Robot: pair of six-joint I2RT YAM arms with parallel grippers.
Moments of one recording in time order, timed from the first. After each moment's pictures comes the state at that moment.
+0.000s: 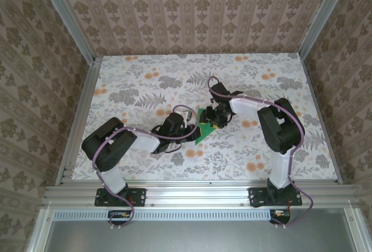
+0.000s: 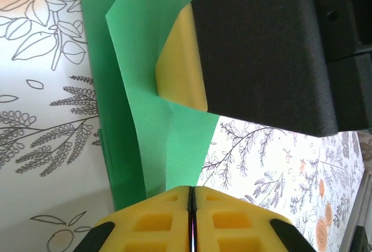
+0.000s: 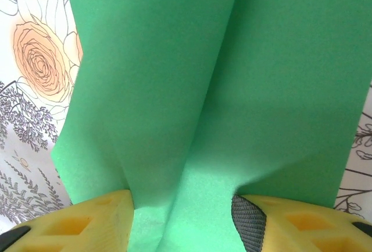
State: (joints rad) left arm -0.83 1.74 0.61 0.55 0.29 -0.84; right arm 0.45 1.95 1.22 -0.56 -0.31 0.68
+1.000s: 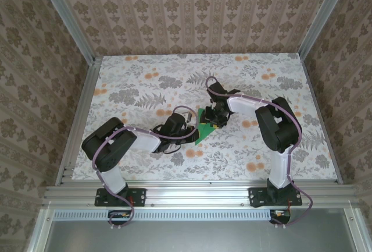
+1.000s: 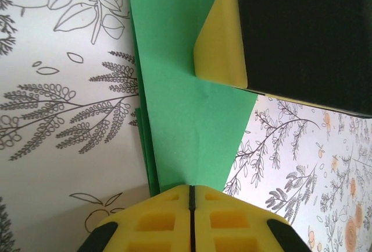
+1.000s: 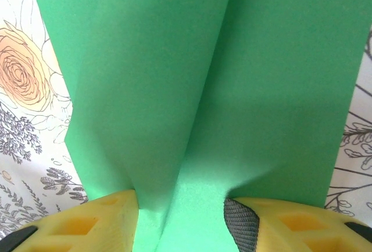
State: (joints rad) left arm -0.84 1.74 0.63 0.43 0.24 -0.83; right arm 0.47 1.98 1.26 -0.62 -0.26 0.71
